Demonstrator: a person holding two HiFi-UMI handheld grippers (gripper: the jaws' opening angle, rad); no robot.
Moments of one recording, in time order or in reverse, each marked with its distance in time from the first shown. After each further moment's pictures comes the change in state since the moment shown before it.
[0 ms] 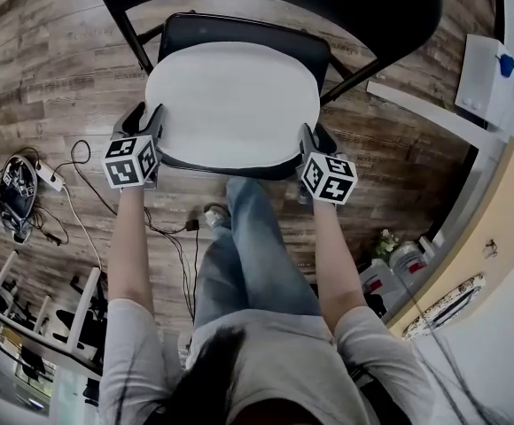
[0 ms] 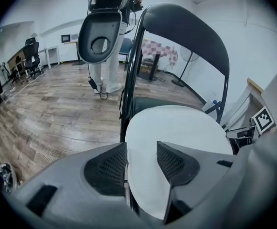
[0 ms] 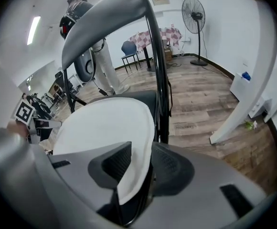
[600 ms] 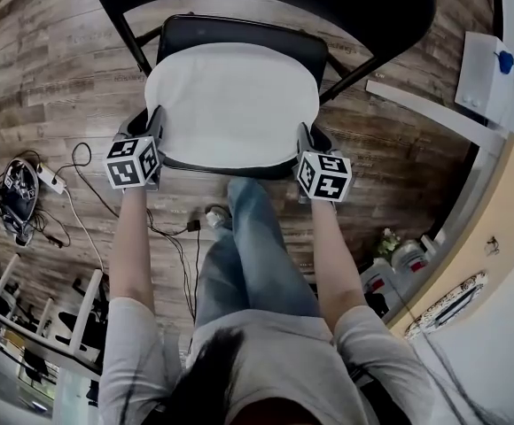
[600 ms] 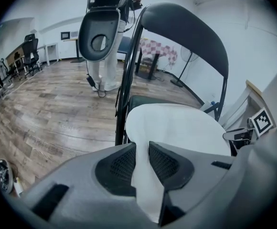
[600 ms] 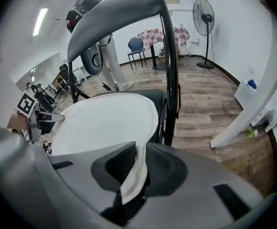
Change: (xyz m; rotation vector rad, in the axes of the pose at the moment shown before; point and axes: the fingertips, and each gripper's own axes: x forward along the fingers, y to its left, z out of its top) left arm 0.003 -0.008 -0.003 -0.017 0.006 -0.029; right arm 0.002 0.010 0.001 -0.087 0.033 0.004
